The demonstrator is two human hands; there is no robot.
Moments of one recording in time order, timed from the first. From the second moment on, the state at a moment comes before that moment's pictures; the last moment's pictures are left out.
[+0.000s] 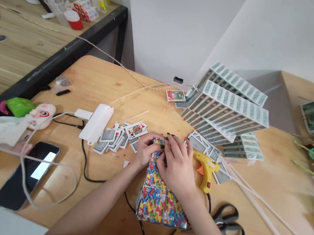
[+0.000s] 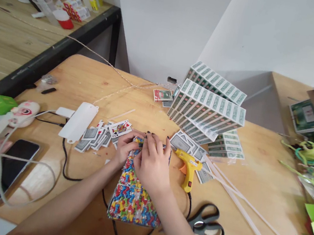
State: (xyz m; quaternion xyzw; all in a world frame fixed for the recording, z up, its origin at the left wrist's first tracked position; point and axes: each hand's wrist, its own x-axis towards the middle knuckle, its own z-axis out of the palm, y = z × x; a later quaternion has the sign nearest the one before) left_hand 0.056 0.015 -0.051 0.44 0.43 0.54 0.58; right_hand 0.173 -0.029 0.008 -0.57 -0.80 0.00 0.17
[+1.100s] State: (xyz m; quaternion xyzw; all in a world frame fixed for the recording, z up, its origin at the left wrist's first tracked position) left_hand 0.057 0.016 -0.050 0.42 0.41 0.52 0.61; right_hand 0.184 -0.022 0.011 -0.52 -0.83 0.11 0.18
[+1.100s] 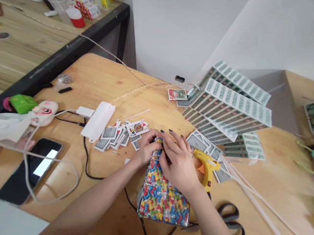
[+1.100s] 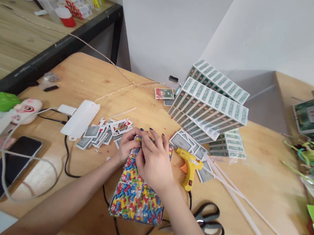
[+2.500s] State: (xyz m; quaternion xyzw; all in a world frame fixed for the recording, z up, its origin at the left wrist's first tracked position) left_hand 0.055 0.017 -0.054 0.44 0.39 0.50 0.63; right_hand 0.194 -0.001 0.018 -0.52 -0.79 0.18 0.27
